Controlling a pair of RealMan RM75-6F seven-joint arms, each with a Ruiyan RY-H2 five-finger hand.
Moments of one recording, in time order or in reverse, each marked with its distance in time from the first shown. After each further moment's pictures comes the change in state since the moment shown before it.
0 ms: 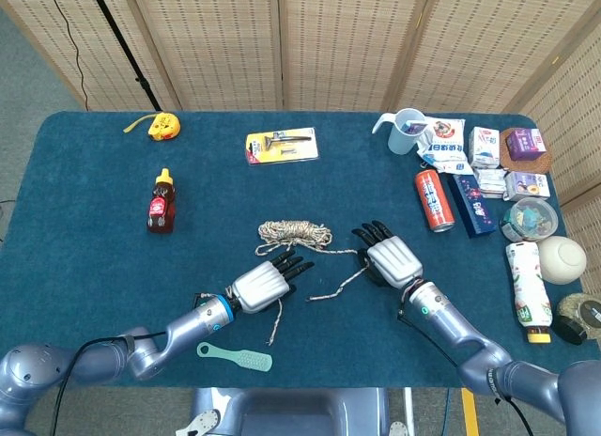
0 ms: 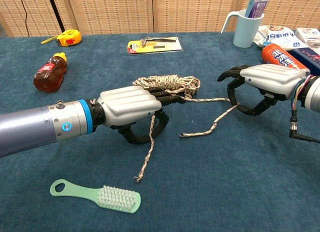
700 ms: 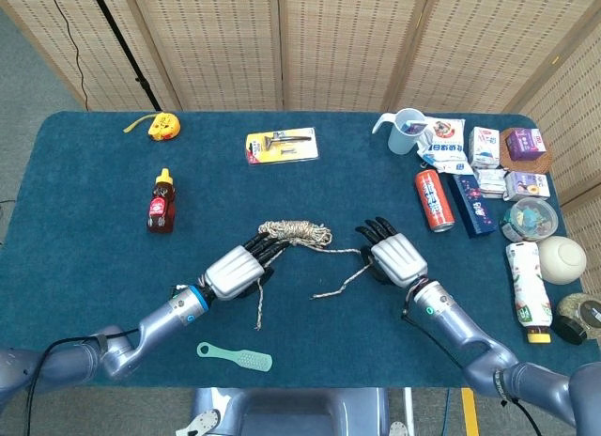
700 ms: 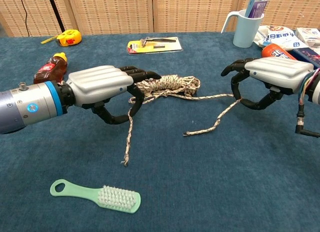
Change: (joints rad) left arm 0.069 0.128 0.003 -0.062 -0.013 0.113 -0.070; right arm -0.012 0.050 0.006 -0.060 -0.002 0.031 -0.037
